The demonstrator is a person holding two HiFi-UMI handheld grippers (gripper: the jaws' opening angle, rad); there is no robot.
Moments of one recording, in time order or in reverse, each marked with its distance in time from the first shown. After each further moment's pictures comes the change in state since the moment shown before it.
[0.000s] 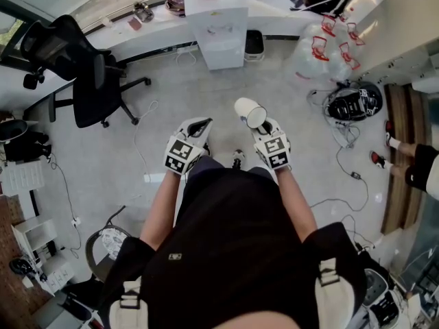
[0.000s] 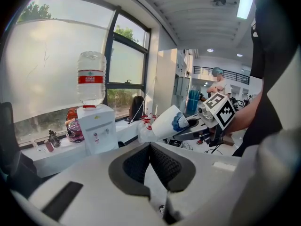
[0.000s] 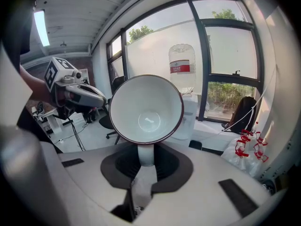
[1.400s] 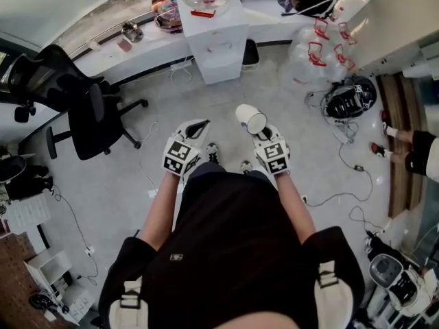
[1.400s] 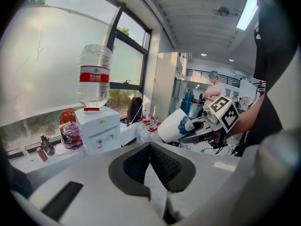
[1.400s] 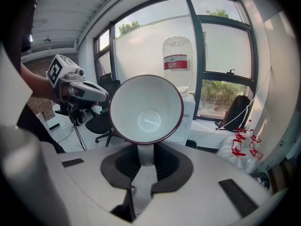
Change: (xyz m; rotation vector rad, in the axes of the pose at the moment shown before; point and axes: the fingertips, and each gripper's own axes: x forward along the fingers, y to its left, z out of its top) left arm 0.012 0.136 0.025 0.024 -0.005 -0.115; right arm 0.085 -0.003 0.057 0.064 0.045 -0.132
